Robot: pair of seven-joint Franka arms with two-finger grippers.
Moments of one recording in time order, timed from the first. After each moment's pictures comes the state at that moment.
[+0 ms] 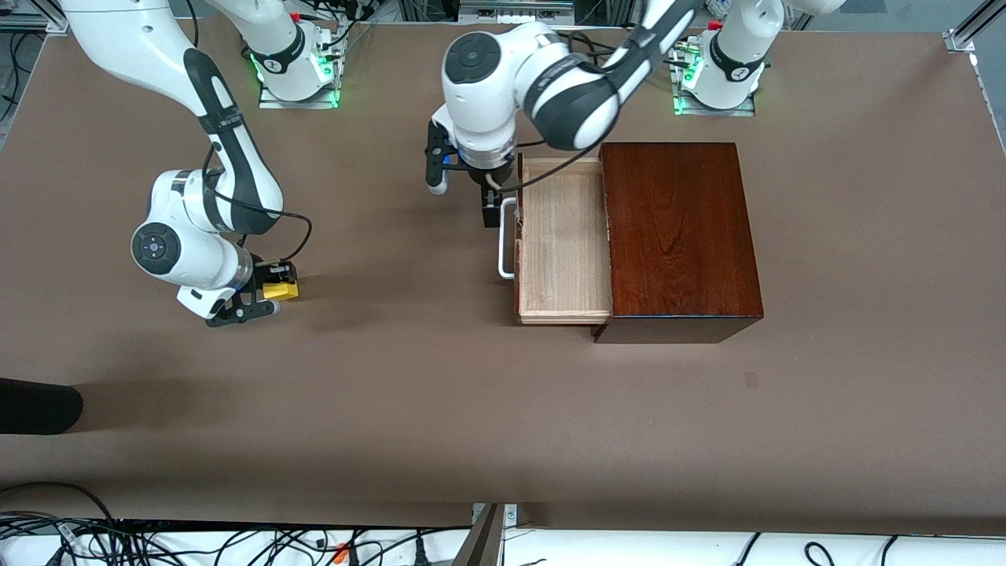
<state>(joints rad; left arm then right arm) -0.73 0.56 -0.22 -1.46 0.19 1.96 0.58 0.22 0.46 -0.13 -2.00 0.10 2.28 -0.18</state>
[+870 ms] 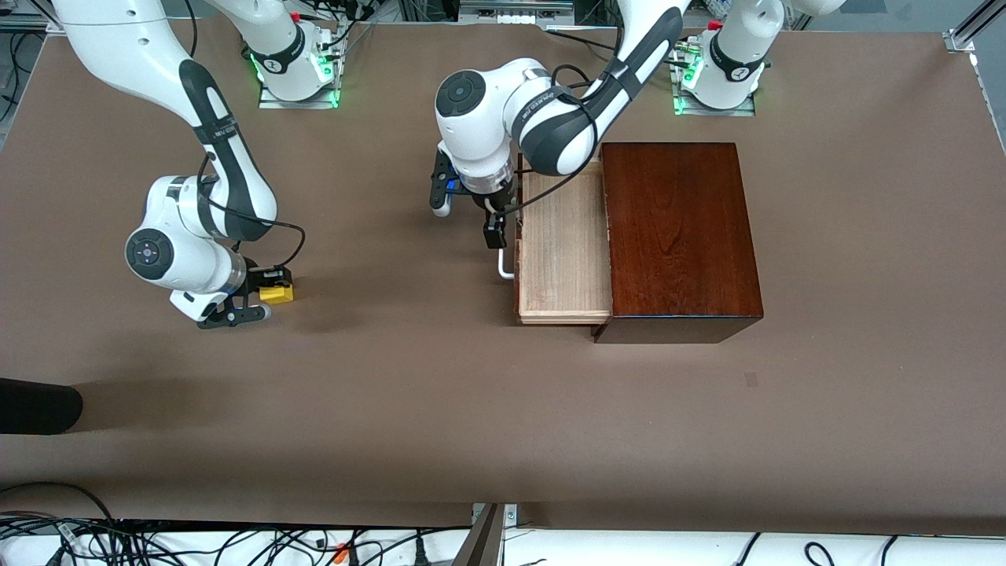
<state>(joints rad) -0.73 0.62 -0.18 -1.45 0.26 1.98 0.59 0.19 0.45 -0.13 -1.99 0.10 2.30 -0.17</state>
